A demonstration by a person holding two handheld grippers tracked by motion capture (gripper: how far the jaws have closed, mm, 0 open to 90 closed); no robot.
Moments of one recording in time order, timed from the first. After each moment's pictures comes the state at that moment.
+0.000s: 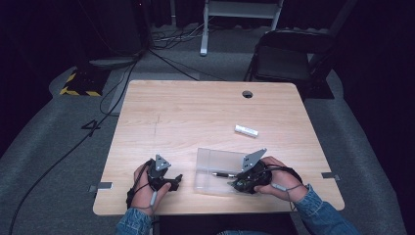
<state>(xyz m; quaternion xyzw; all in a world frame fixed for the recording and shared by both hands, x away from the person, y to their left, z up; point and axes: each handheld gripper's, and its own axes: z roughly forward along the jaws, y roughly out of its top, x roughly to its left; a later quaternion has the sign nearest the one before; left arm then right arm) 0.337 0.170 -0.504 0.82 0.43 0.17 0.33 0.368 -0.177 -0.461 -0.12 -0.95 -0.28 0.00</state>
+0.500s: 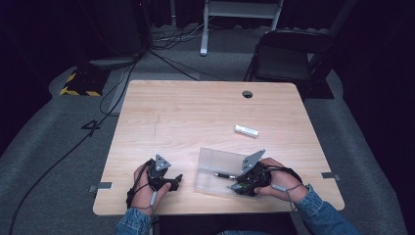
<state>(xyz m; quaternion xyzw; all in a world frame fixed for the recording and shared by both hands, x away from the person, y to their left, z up) 0.337 0.170 -0.504 0.82 0.43 0.17 0.33 0.366 -0.177 -0.466 -0.11 -0.95 -0.27 0.03</state>
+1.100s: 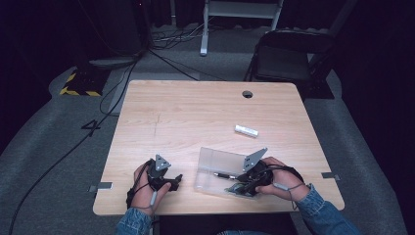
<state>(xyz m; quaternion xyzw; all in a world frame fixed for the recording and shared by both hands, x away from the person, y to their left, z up) 0.337 0.170 -0.504 0.82 0.43 0.17 0.33 0.368 -0.181 -0.461 -0.13 -0.95 -0.29 0.03</state>
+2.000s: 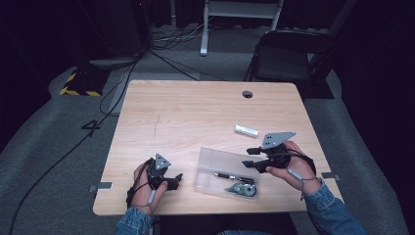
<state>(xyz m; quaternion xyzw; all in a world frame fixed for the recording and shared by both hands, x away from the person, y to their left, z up) 0.339 0.169 -0.505 0.82 0.44 0.17 0.34 0.389 -0.214 -0.406 -0.19 -0.89 -0.40 -0.09</state>
